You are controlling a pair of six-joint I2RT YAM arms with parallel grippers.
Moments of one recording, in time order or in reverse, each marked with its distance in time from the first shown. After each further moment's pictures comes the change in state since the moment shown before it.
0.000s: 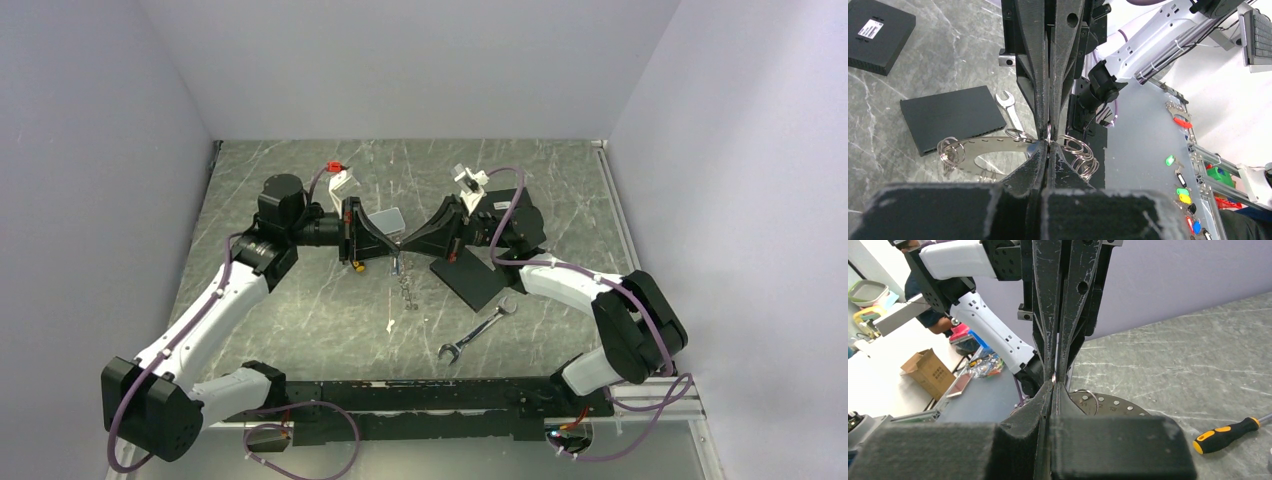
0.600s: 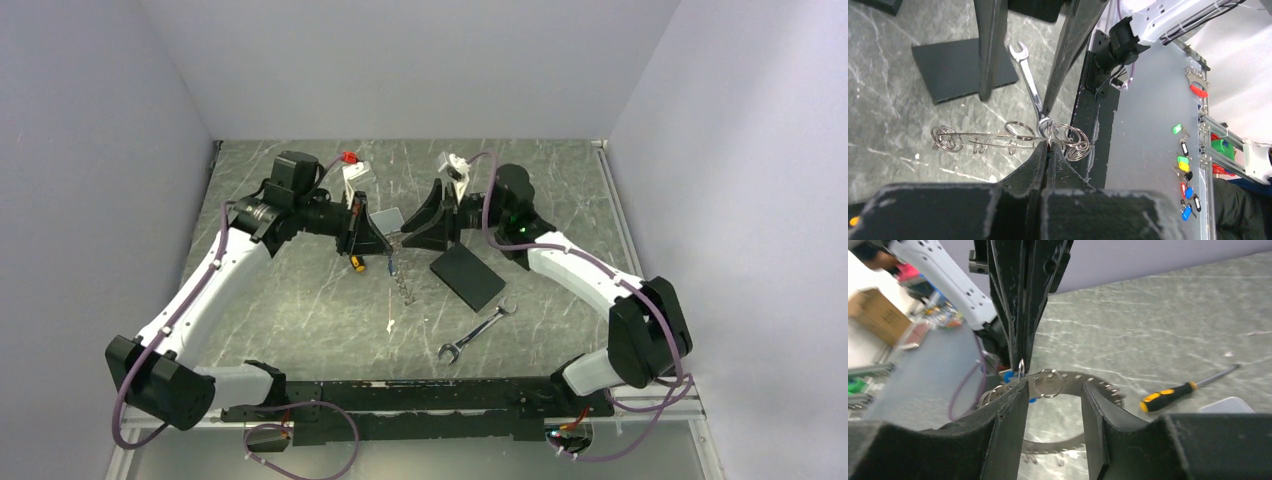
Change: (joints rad) left arm -0.006 0.133 0.320 -0.634 -0.078 0.357; right arm -0.043 -0.028 0.186 -0.618 -0.114 -0.449
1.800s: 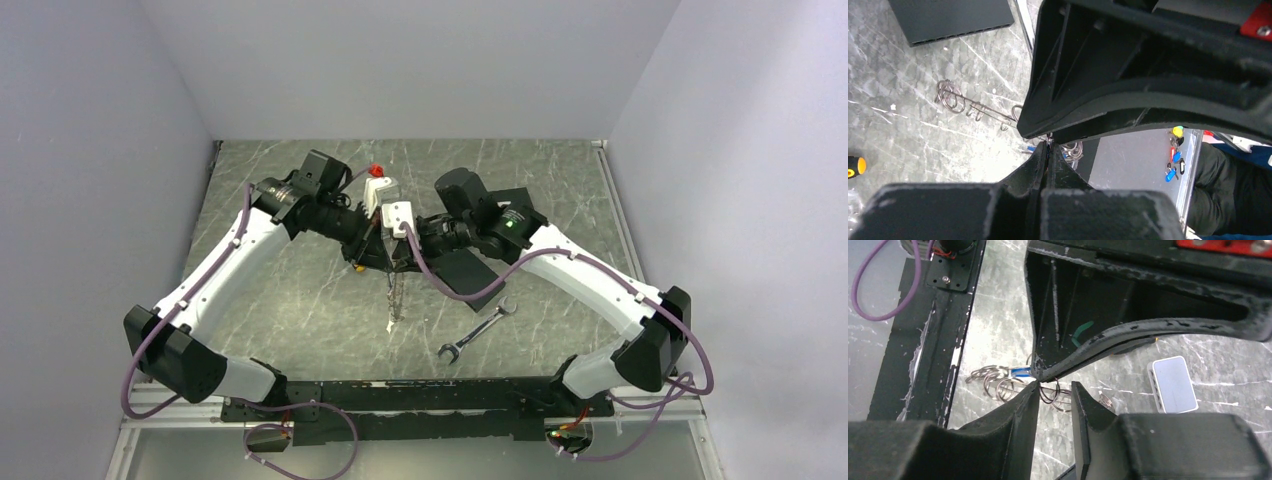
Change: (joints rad) left arm -0.093 0.149 0.179 -0.384 -0.149 0.138; right arm 0.291 -0.015 0.444 -1.204 0.463 -1.000
